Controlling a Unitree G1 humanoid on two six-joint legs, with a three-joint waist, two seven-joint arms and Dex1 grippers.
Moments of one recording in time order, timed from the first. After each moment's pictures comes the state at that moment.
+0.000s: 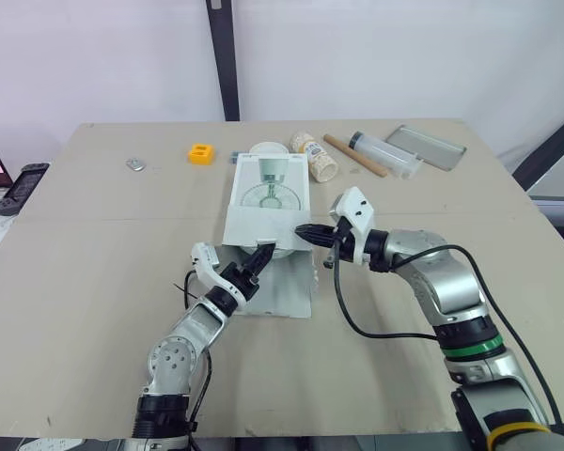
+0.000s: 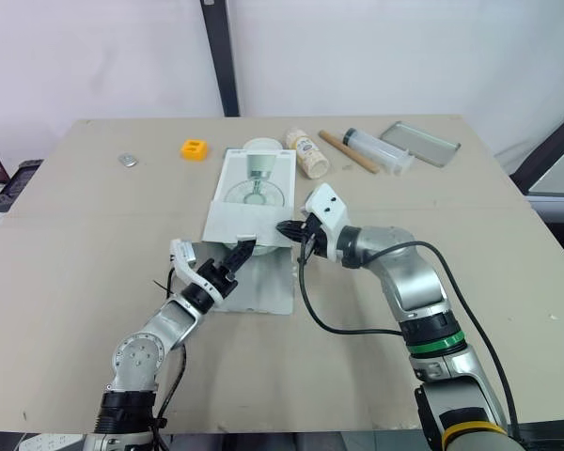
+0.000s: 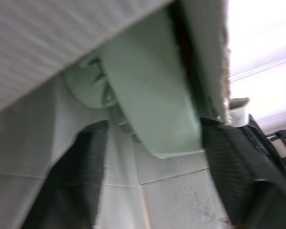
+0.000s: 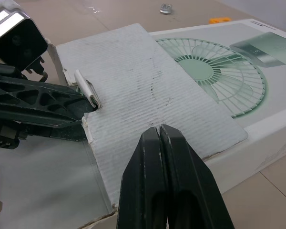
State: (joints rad) left arm -0.17 -0.07 0.07 -0.09 -1.05 0.62 -0.15; right arm -0.57 -0.49 0.15 -0.02 0.25 0.47 0.85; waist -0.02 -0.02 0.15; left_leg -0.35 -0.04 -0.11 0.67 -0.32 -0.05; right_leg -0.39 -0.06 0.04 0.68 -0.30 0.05
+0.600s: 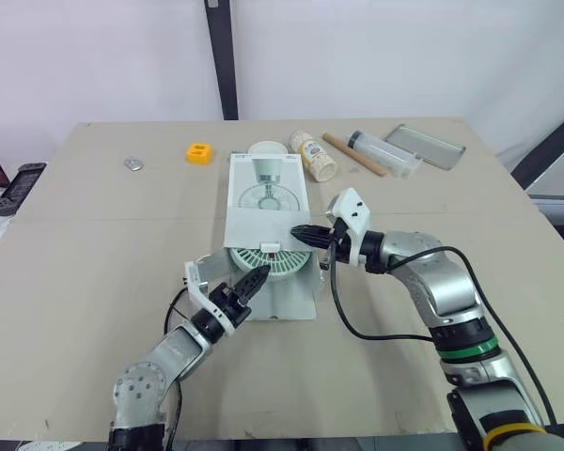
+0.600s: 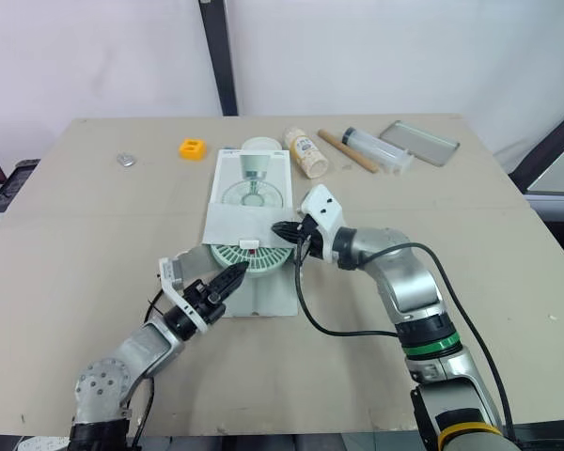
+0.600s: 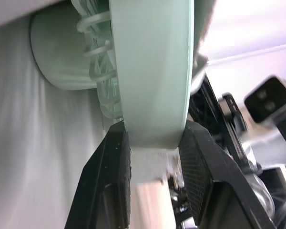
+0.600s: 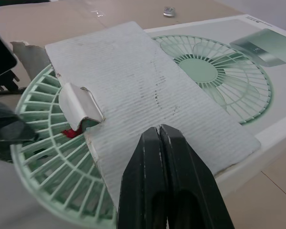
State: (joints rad) left arm 0.01 0.02 0.12 -0.28 -1.39 0.87 -0.08; right arm -0.56 -0.46 0.16 -0.03 0.25 0.47 0.84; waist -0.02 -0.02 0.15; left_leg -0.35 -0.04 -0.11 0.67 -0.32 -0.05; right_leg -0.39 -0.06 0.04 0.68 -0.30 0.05
